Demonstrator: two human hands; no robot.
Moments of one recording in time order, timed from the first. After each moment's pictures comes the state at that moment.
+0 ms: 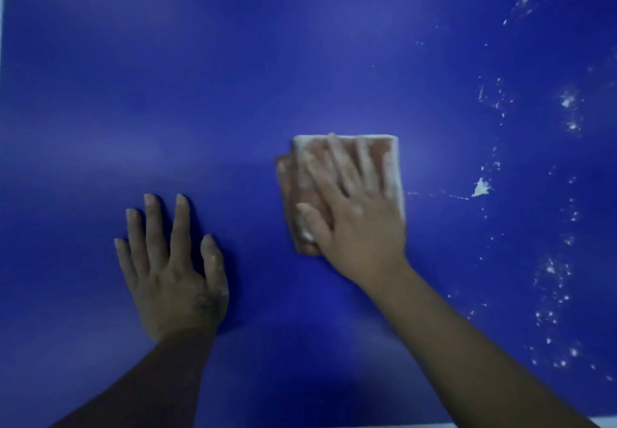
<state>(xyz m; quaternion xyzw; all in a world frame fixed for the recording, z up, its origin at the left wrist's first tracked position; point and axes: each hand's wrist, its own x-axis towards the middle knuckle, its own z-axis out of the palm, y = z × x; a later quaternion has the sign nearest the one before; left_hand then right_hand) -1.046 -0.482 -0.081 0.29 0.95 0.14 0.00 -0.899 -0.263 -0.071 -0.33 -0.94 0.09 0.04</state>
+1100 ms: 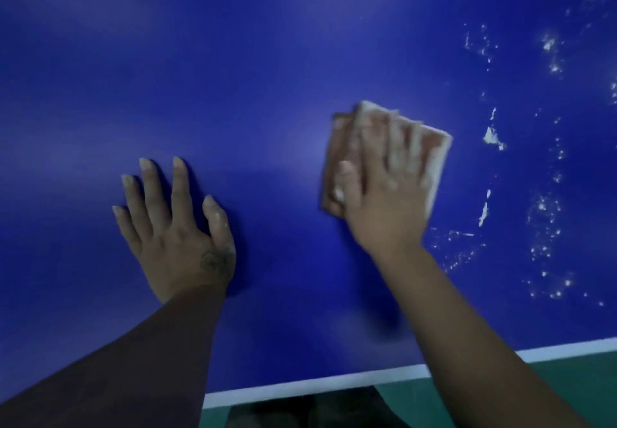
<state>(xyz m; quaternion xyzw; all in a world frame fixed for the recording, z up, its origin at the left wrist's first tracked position) -1.046 -0.482 -0.079 0.29 0.94 0.15 0.01 -0.866 -0.292 -0.060 -0.51 -0.86 0.05 0.02</state>
